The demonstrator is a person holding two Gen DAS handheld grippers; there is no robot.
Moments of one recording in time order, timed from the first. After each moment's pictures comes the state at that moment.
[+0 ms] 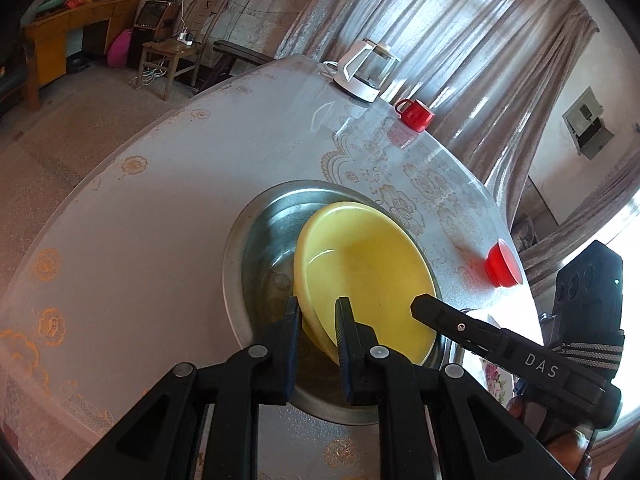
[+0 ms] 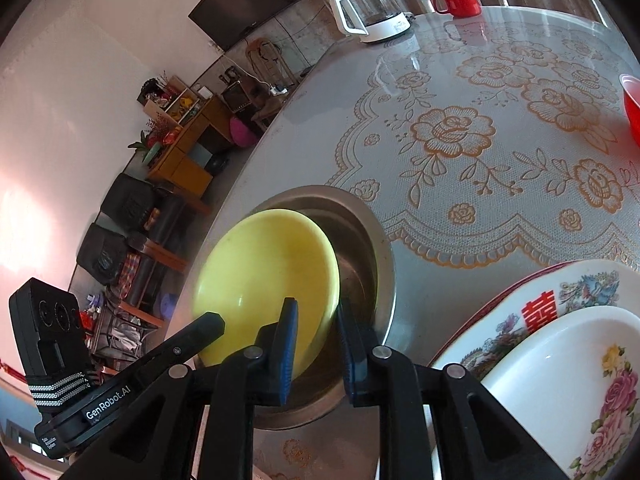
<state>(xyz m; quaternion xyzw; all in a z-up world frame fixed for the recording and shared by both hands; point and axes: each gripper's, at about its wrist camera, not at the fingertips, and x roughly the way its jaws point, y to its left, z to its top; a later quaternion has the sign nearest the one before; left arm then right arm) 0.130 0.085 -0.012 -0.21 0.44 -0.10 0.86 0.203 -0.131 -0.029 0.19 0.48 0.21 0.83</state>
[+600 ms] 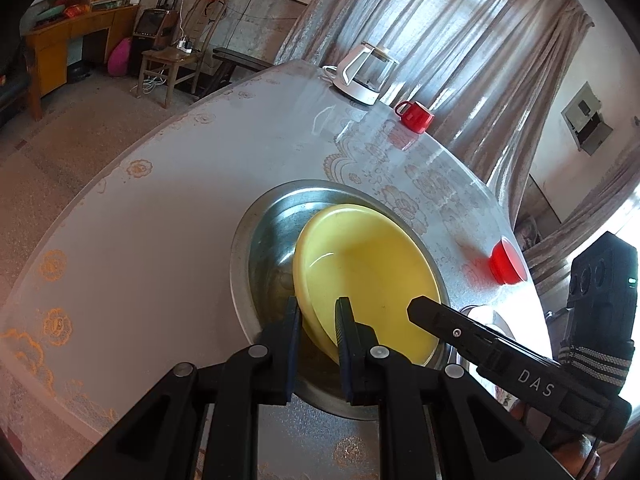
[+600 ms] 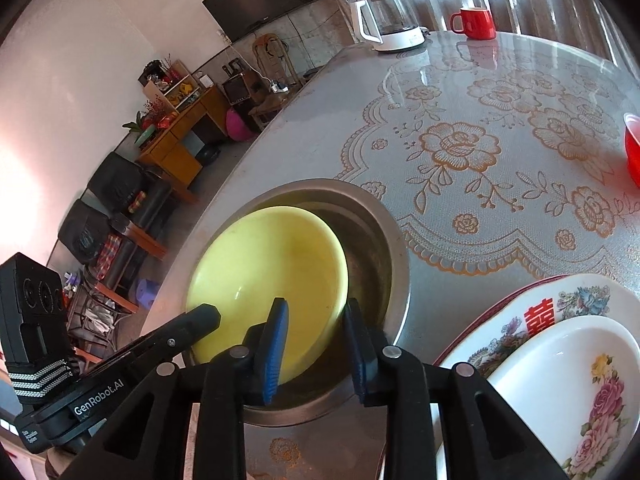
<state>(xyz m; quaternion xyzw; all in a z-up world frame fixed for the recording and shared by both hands) 0.127 0.083 -0.012 -0.20 0.43 -0.10 0.87 0.195 -0.112 -0.023 0.12 0.47 0.20 0.85</state>
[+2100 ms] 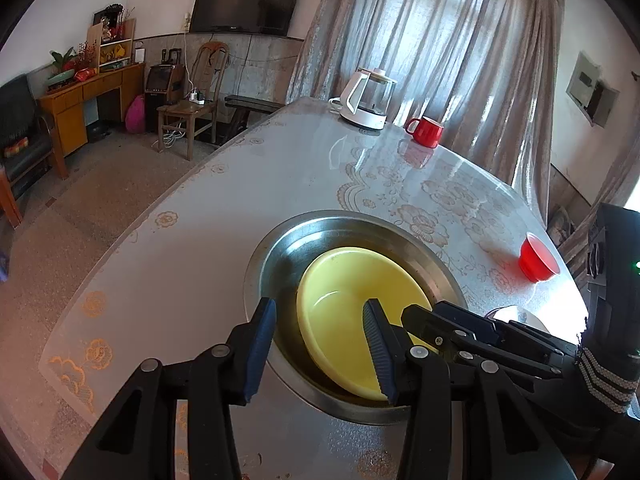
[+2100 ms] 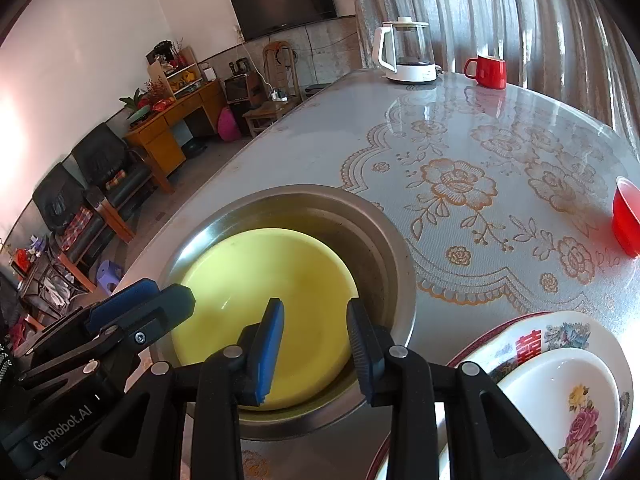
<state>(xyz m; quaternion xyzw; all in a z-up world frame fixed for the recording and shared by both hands) 0.112 0.071 0.001 -0.12 0.38 -0.05 0.92 0.182 -0.091 -0.022 0.03 0.43 0.18 0.88</state>
